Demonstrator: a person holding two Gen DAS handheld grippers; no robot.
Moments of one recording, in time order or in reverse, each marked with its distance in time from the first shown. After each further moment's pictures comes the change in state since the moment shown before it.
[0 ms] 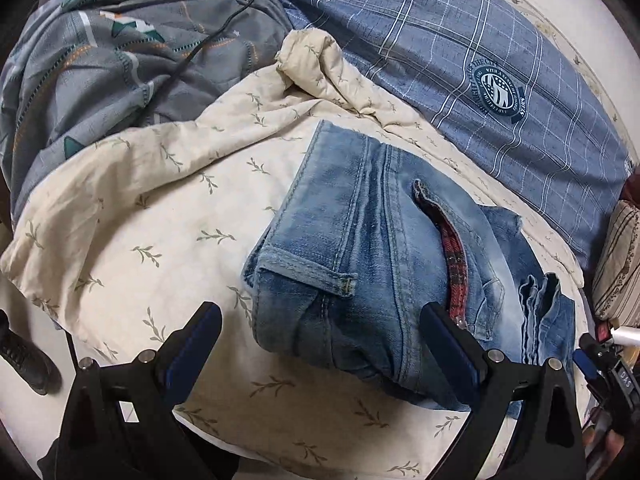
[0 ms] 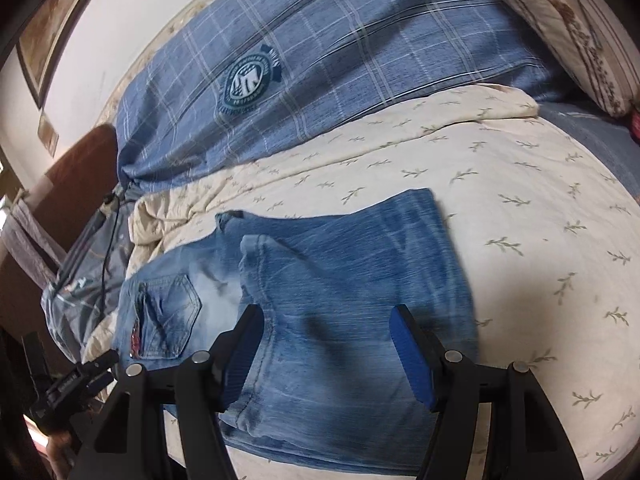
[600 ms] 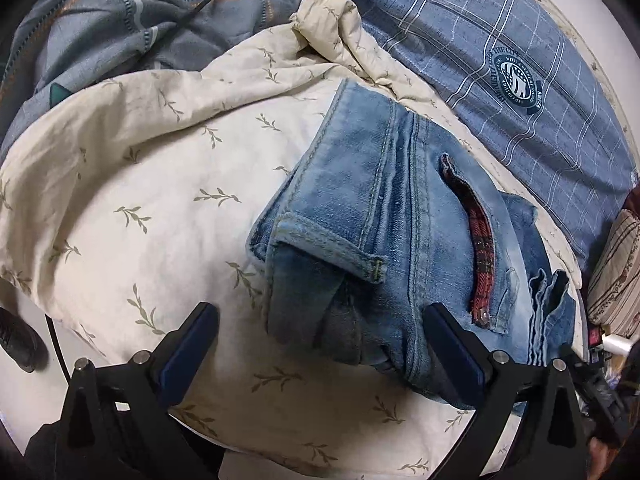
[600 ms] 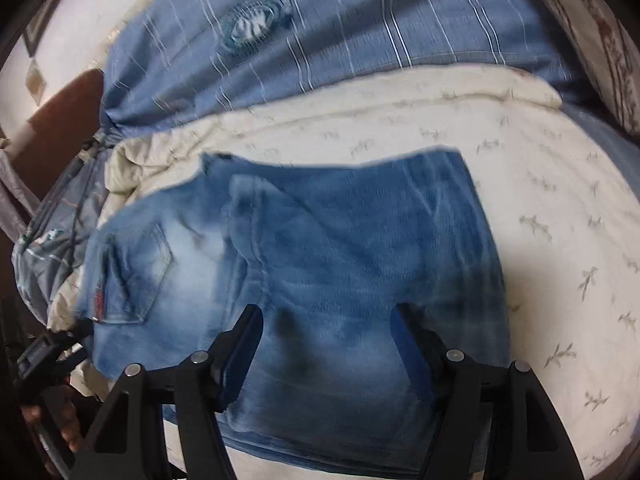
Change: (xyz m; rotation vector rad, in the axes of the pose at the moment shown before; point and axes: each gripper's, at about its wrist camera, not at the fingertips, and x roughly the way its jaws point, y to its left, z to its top) left arm 0.020 0.011 -0.004 -0.064 0.099 -0.017; right arm 0.028 0.014 -0.005 -0.101 0.117 -0.063
